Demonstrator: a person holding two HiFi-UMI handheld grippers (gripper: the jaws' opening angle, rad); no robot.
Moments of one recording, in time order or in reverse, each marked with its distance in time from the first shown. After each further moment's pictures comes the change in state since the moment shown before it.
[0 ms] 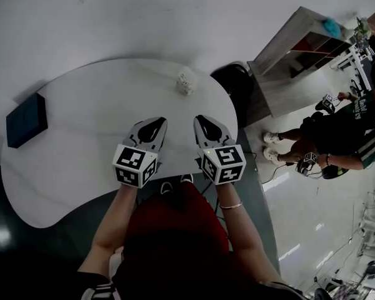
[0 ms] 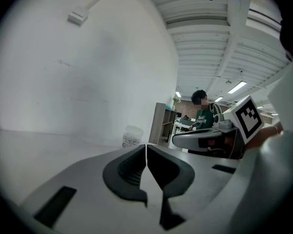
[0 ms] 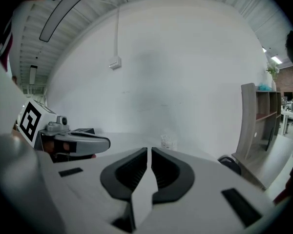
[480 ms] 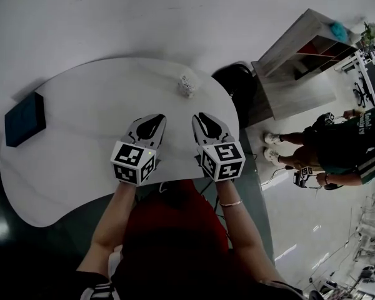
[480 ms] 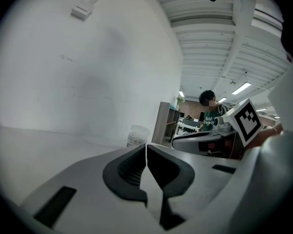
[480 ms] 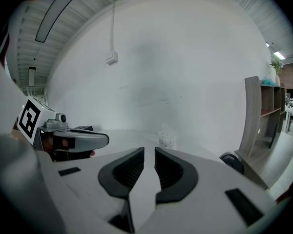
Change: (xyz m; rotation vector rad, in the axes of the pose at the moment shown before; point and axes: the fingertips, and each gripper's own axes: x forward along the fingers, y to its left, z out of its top) left arm 0.019 0.018 0.001 -0.028 0.012 0.025; right arm 0.027 -0.014 -0.005 0.013 0.050 0.023
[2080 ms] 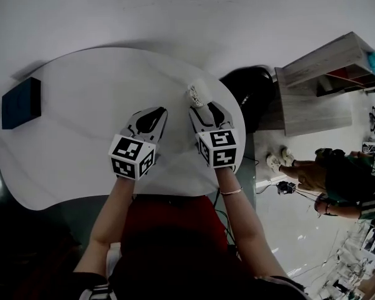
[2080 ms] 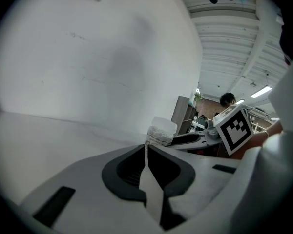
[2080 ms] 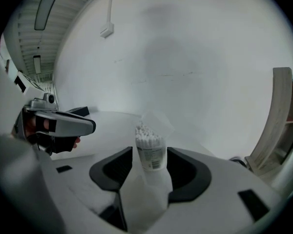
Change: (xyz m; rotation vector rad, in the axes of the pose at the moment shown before) left arm 0.062 0.050 -0.013 -0.113 0.071 0.144; right arm 0.107 -0.054 -0.019 -0.125 0.190 0.101
